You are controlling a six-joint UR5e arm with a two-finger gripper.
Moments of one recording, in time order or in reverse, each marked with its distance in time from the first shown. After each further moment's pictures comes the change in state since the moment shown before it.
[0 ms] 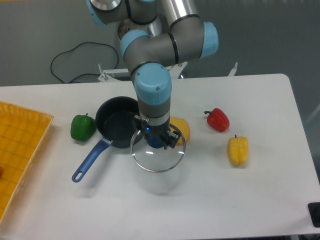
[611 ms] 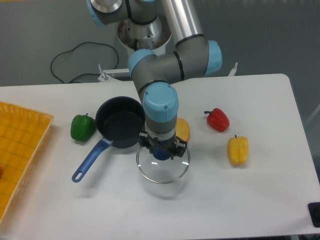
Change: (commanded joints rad) arm 0.025 -0.081 0.009 0.088 0.000 -0.144
